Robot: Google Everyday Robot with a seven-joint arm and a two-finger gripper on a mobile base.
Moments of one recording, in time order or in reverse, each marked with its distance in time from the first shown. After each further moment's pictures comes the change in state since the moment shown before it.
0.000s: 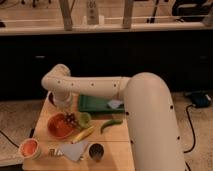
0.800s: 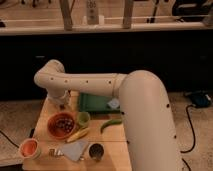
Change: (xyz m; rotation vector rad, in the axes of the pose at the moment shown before) arm 0.004 -0.007 -0.016 -0.022 0.017 0.019
